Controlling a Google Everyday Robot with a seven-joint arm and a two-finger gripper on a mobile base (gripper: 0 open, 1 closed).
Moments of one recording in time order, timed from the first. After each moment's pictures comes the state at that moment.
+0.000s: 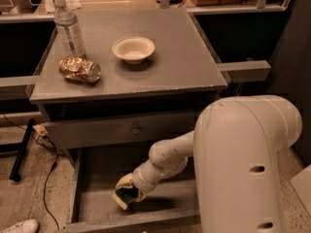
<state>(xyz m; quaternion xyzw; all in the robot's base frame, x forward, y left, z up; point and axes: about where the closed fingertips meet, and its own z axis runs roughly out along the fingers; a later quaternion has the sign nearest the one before) 0.475 0.093 0.417 -0.14 -0.94 -0.28 0.10</state>
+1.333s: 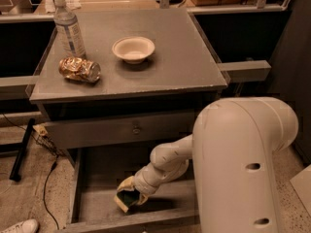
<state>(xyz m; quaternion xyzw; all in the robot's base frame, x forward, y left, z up) 0.470 0.090 0.402 -0.16 -0.94 -0.28 0.11</state>
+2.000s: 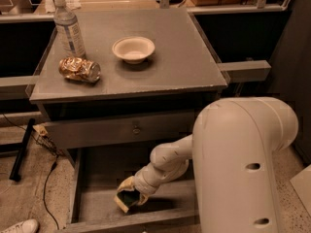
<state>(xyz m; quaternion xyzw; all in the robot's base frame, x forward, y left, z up) 0.470 0.090 0.402 -0.16 -0.94 -0.28 0.11</state>
